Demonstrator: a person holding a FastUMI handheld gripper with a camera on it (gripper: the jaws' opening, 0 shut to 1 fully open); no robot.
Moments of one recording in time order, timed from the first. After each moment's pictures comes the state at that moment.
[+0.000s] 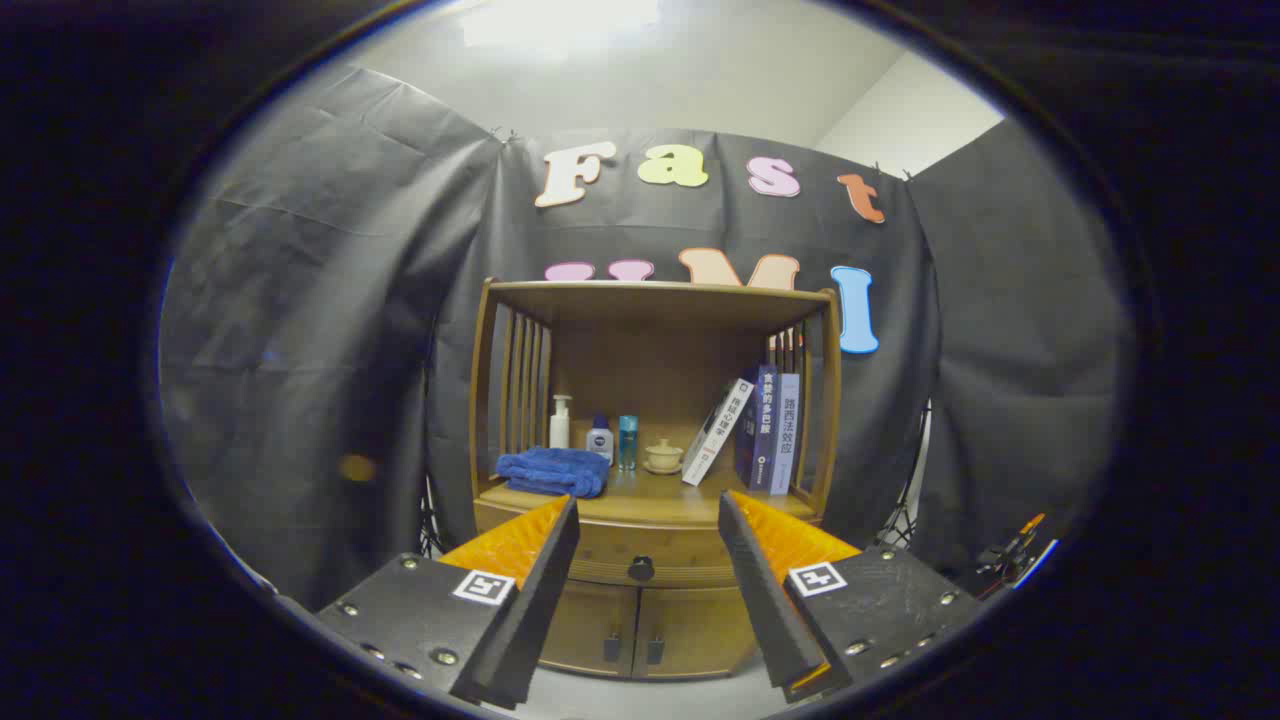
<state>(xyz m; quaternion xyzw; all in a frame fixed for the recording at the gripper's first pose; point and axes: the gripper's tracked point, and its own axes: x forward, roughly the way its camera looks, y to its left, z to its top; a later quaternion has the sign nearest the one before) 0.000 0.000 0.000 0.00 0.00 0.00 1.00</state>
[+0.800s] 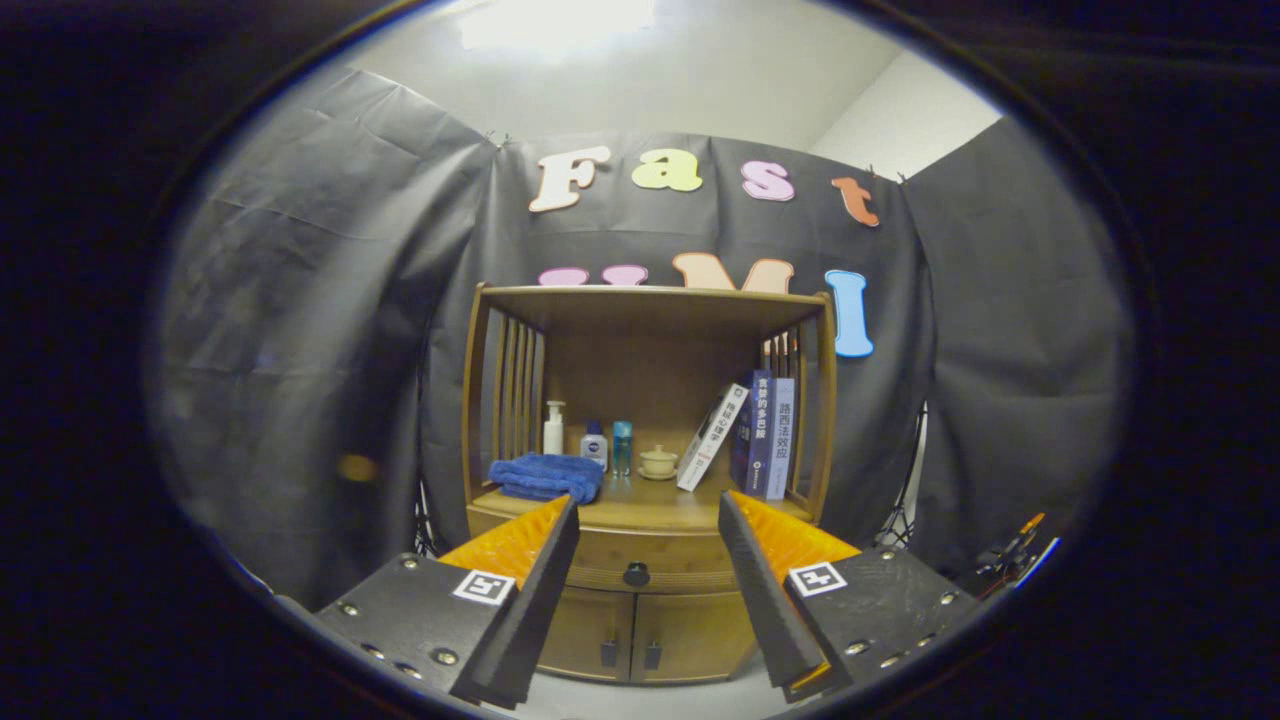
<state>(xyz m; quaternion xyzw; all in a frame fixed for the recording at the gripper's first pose) 0.006 -0.007 0.001 0.01 -0.01 -0.01 1.00</state>
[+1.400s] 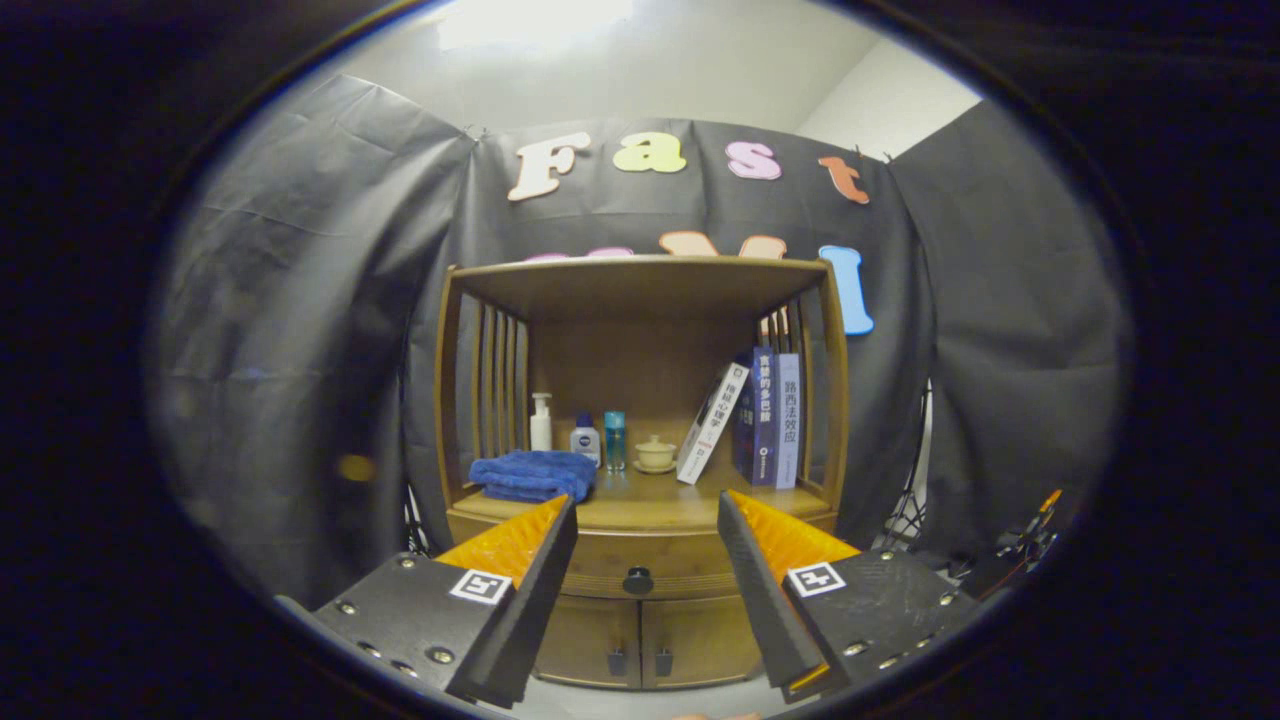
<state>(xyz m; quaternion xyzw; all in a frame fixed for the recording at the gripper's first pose) 0.073 -0.010 -0.041 0.03 0.01 -0.03 1.00</state>
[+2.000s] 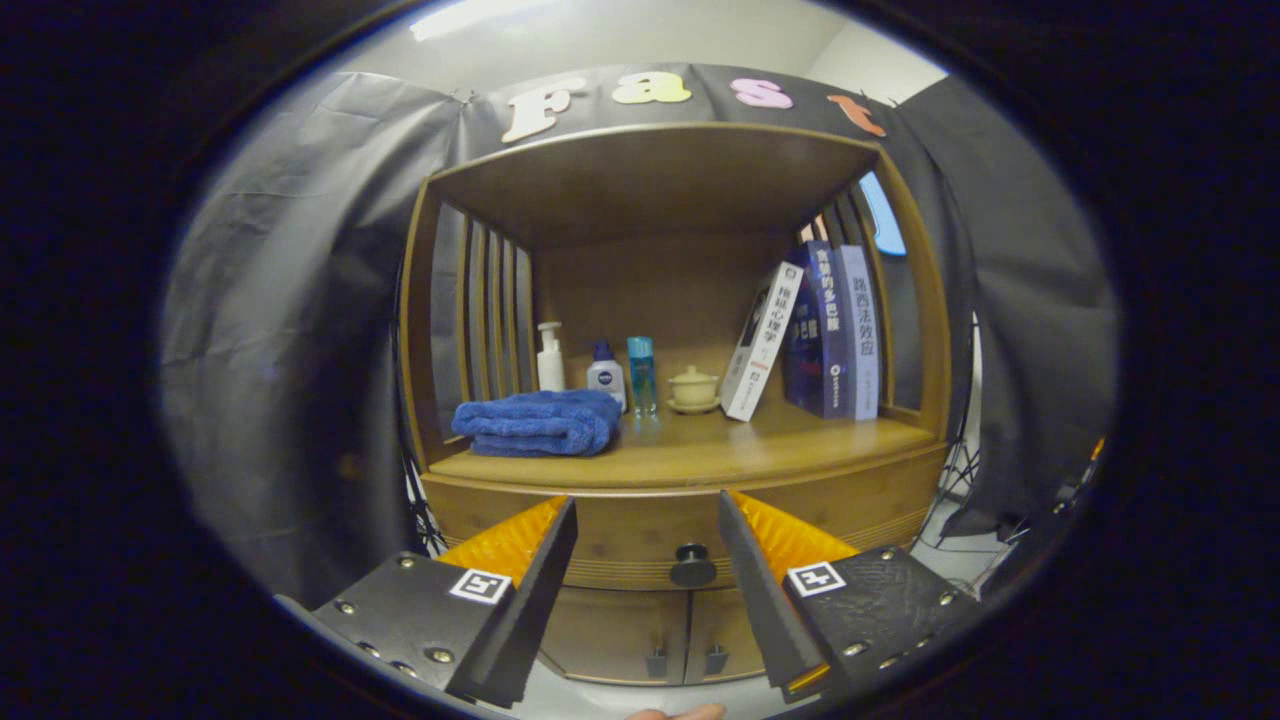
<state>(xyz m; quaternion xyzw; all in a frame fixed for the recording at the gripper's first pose) 0.183 0.036 -0.157 0.07 0.08 0.01 0.99</state>
